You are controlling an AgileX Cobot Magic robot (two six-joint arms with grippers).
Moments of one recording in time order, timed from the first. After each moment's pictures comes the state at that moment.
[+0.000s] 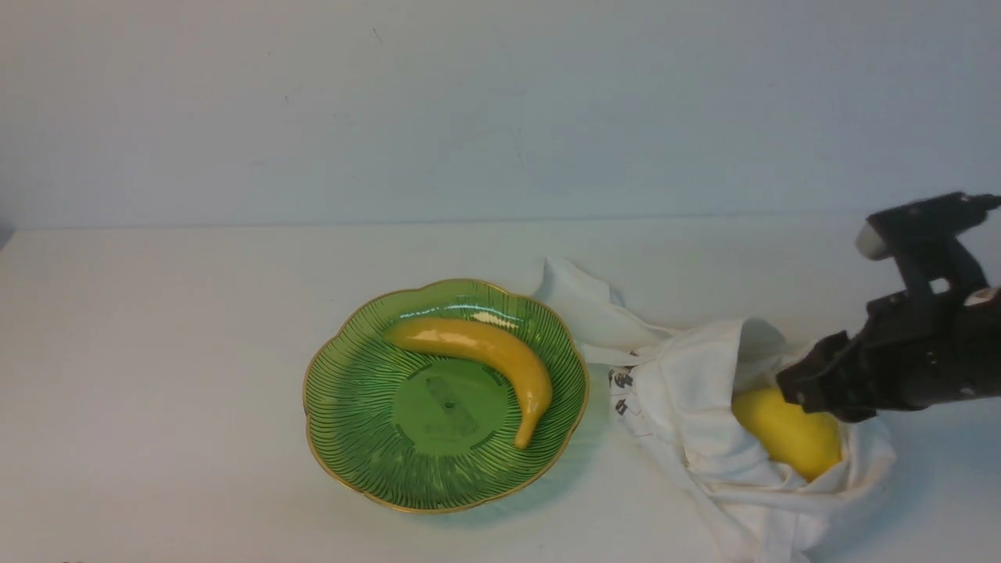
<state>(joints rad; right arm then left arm) 0.15 1.43 -0.82 0.60 0.62 -0.71 -0.05 -0.01 0.03 -0.07 0.38 0.08</state>
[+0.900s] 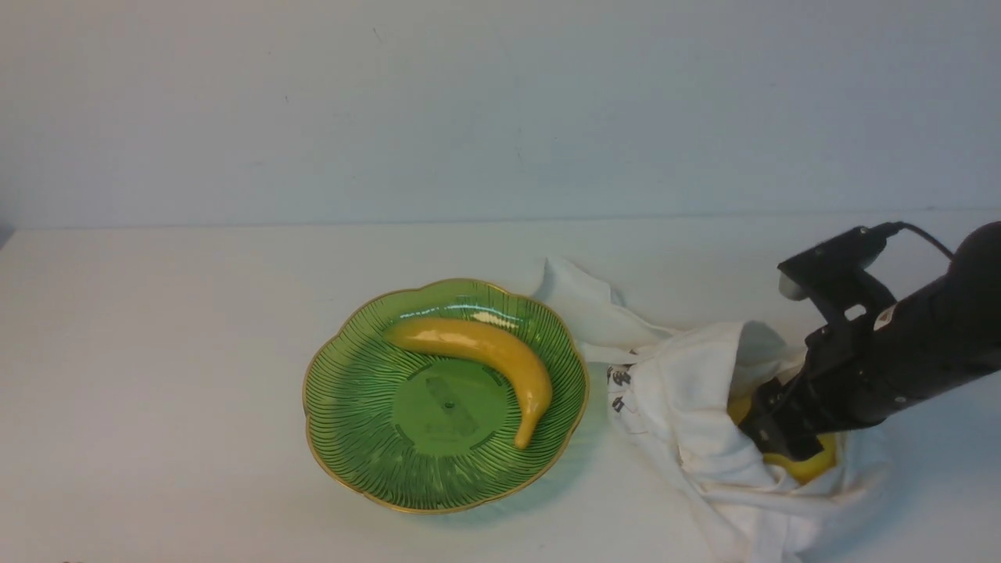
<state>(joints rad) 0.21 1.63 -0.90 0.35 0.64 -0.58 -0.05 -0.01 0.03 -0.07 0.38 0.08</state>
